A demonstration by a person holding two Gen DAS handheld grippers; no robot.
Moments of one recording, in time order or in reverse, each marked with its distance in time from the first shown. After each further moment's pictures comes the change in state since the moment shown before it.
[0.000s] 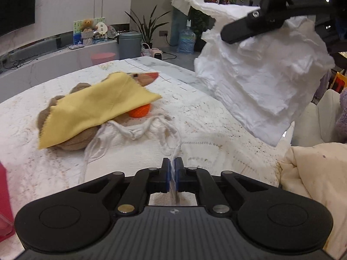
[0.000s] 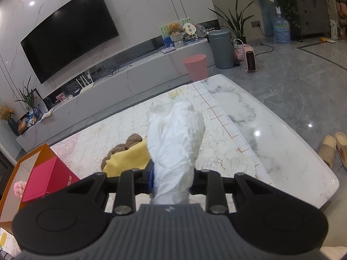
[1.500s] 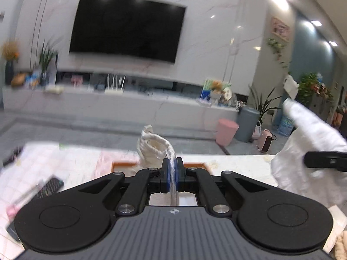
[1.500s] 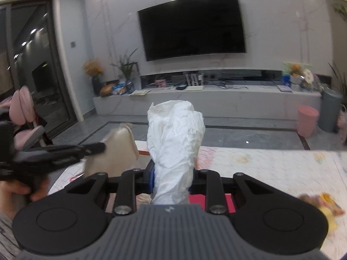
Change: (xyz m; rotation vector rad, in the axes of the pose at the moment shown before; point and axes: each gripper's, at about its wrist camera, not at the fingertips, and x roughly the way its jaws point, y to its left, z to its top) left arm -0.283 0.300 0.007 -0.415 -0.308 0.434; right arm -0.008 0.348 -0.001 -0.460 -0.053 0.401
